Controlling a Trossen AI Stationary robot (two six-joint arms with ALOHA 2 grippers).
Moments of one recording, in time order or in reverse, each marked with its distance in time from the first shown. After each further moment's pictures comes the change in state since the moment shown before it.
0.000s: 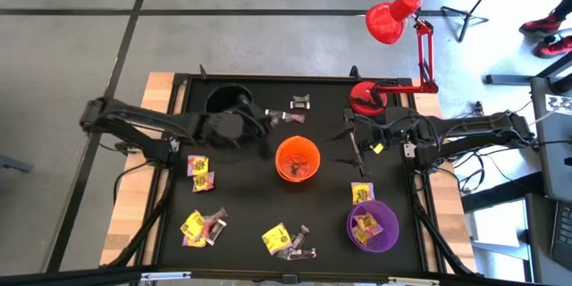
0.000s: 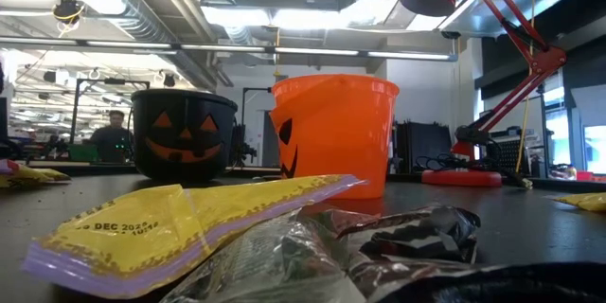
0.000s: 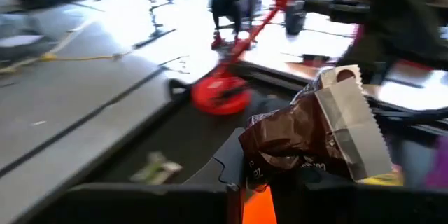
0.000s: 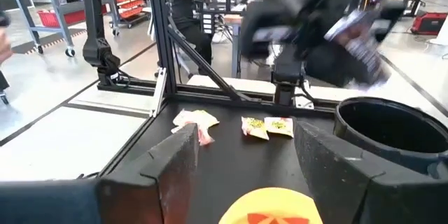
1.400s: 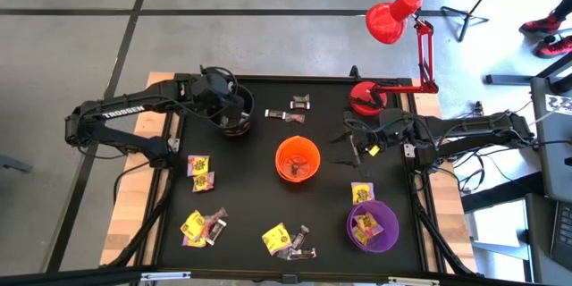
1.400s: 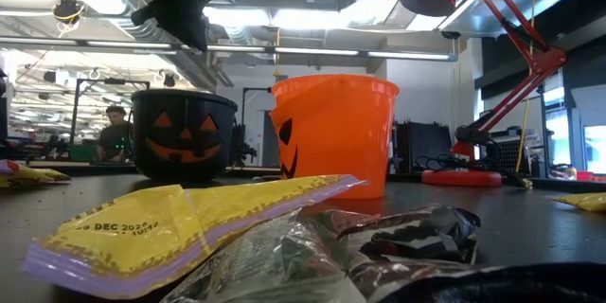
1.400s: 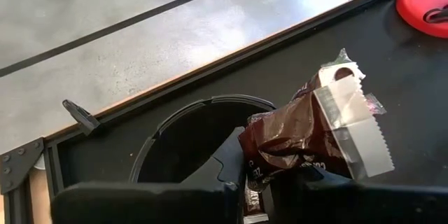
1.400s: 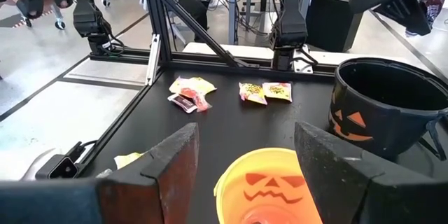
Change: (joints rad) left arm 0.425 -0.179 0.001 -0.697 0.077 -0.320; right arm -0.001 0.002 -0.001 -0.120 0.018 -0.003
